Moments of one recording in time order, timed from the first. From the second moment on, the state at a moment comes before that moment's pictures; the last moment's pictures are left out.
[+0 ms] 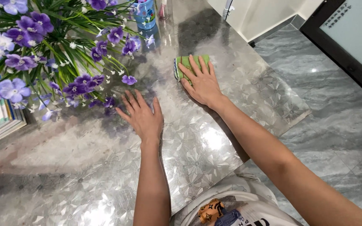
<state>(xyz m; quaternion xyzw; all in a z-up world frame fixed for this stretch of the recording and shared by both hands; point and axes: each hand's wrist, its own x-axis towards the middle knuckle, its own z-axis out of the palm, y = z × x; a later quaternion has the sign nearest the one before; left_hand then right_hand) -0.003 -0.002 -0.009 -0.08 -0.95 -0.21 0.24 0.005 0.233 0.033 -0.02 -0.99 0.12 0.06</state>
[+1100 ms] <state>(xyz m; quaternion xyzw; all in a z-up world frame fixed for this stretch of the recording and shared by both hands) -0.004 0.003 -0.007 -0.06 -0.94 -0.21 0.26 0.010 0.150 0.031 0.12 -0.98 0.13 0.05</state>
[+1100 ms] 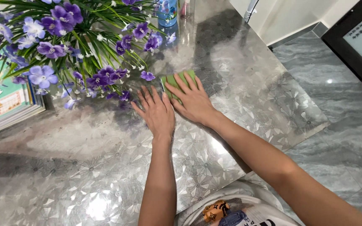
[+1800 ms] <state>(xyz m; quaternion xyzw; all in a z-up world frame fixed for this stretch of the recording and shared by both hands) 0.004 0.004 0.014 -0.04 -0.95 -0.22 0.20 0.072 0.142 0.060 0.14 -0.98 0.11 -0.06</state>
